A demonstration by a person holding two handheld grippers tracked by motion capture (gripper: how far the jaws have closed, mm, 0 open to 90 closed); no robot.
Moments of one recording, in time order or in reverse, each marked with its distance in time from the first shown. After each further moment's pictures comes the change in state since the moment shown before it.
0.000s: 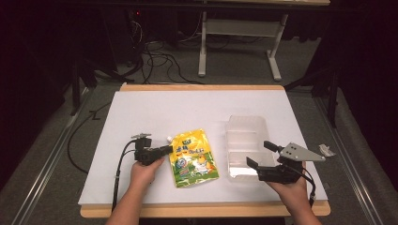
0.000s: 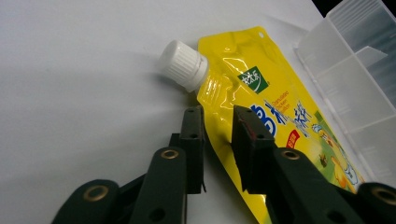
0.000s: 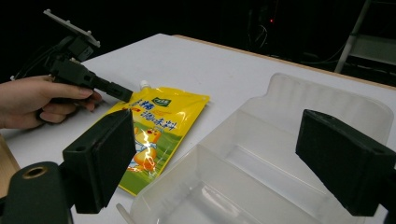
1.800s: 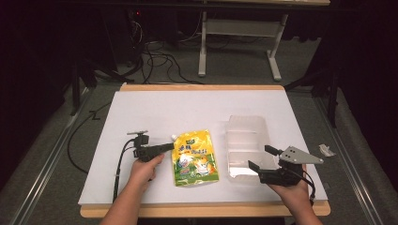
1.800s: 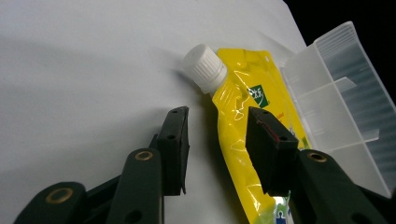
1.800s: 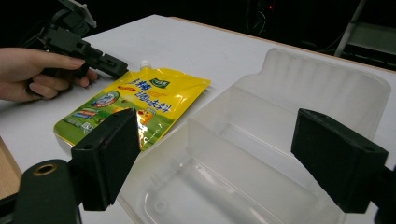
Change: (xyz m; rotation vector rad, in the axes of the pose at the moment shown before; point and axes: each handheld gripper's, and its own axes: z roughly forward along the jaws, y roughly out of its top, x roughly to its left) left arm 0.016 0.007 0.006 0.001 -0.101 -0.167; right arm -0.007 -0.016 0.002 0.054 -0.011 -0.013
